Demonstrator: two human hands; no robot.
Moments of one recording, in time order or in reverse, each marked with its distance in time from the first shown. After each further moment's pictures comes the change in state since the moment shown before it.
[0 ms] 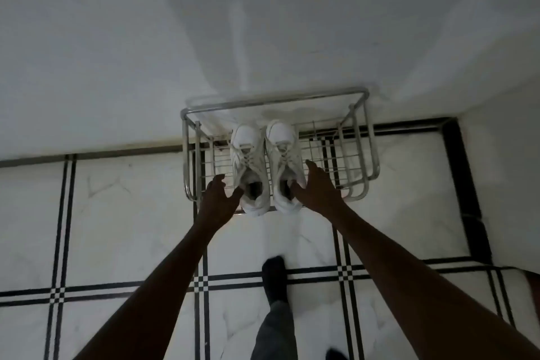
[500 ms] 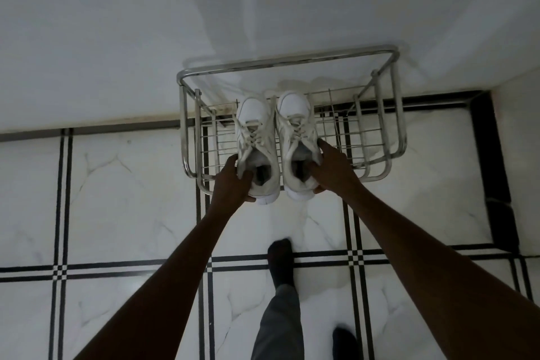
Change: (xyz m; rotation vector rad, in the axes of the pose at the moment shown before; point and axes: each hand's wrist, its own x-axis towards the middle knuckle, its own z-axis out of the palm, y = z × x) left_hand 0.010 -0.020 0.036 -0.238 0.035 0.004; right_hand 0.041 0.049 0.037 0.058 0.004 -0.004
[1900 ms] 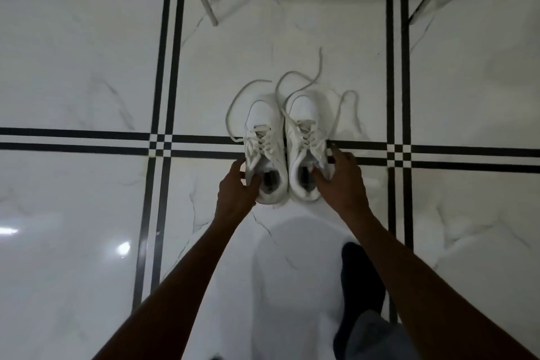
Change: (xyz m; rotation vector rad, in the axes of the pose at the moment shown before) left_hand -0.094 -0.509 0.218 -0.010 0.121 -0.071; right_hand -0.117 0.421 0.338 -0.102 0.216 -0.120
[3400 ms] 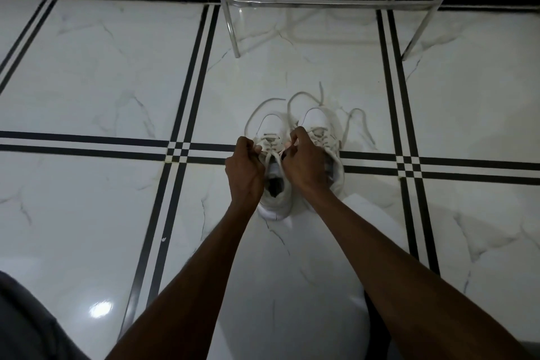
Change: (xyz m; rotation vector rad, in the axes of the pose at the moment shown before) left_hand 0.015 -0.001 -0.001 -0.030 0.483 0.515; right_hand -0.001 -0.078 0.075 0.089 0.224 -0.237
